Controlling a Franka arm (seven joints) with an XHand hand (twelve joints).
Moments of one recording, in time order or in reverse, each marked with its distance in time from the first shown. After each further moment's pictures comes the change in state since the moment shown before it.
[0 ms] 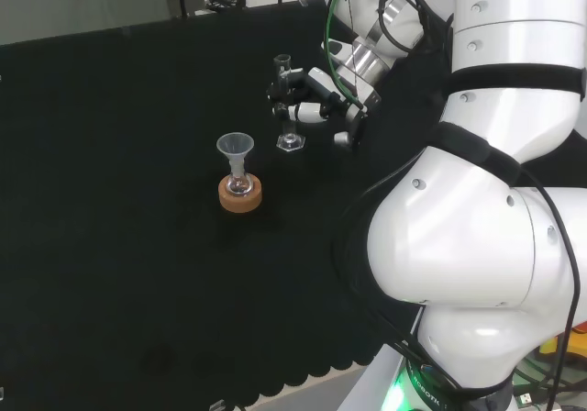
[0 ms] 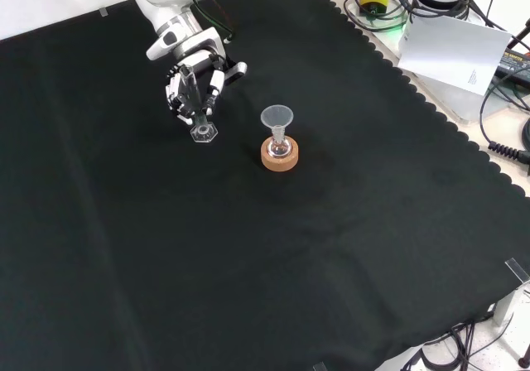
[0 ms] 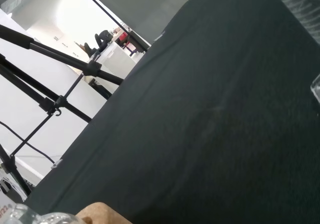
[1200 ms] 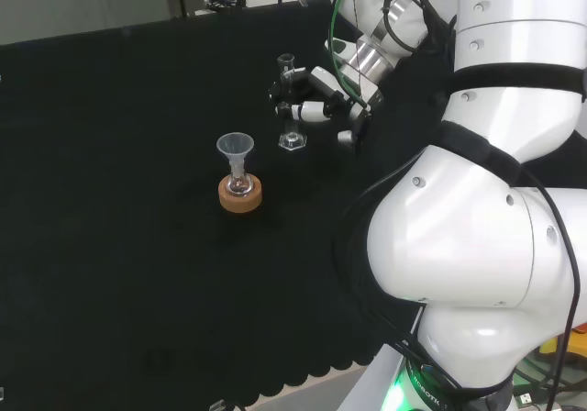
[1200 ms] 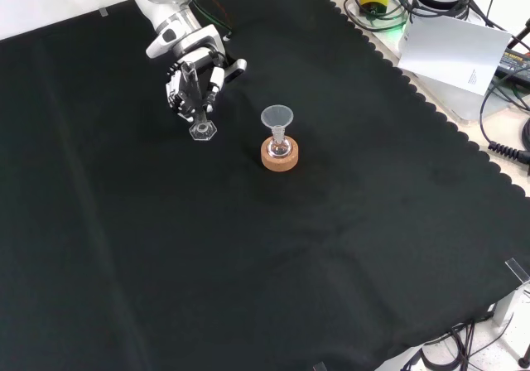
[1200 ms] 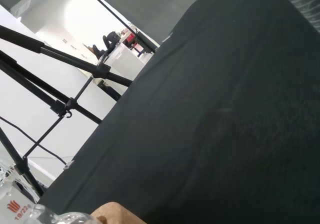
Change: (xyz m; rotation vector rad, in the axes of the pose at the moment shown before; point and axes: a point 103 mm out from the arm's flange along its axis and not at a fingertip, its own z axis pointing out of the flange) arm 0.001 -0.003 -0.005 0.004 0.027 -0.012
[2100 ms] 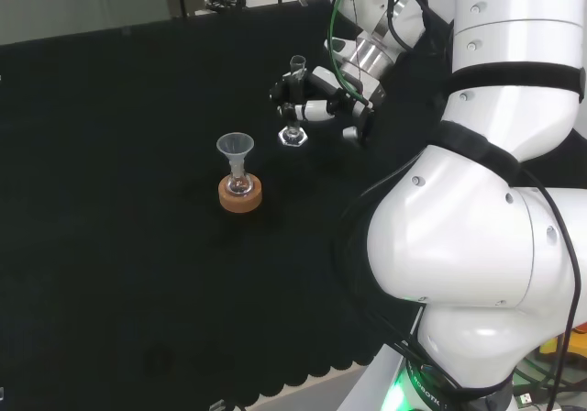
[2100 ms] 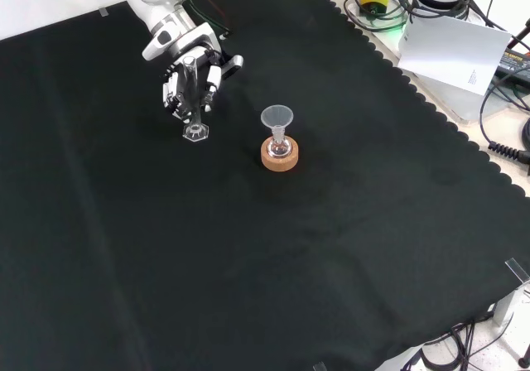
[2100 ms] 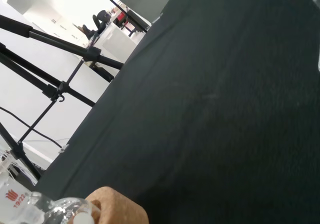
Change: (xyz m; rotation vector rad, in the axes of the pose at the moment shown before) arm -0.007 -0.004 -0.006 0.071 0.013 0.038
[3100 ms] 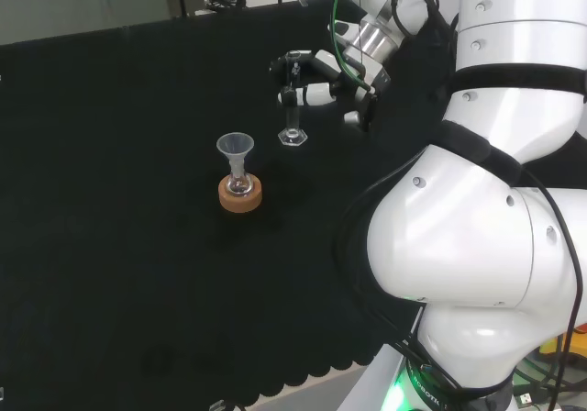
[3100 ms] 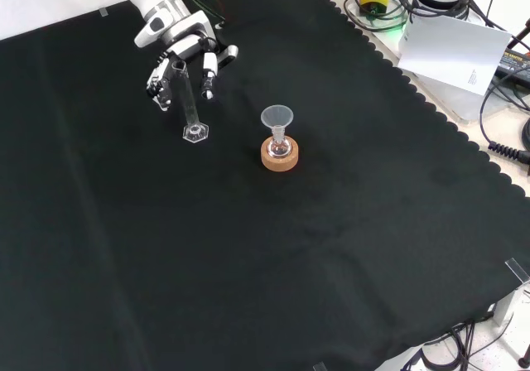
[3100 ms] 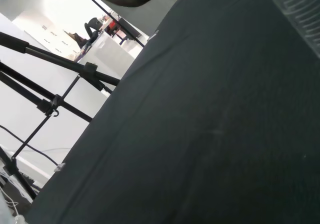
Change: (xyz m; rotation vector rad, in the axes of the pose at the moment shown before) arm 0.014 0.009 -0.028 -0.027 -0.031 0.022
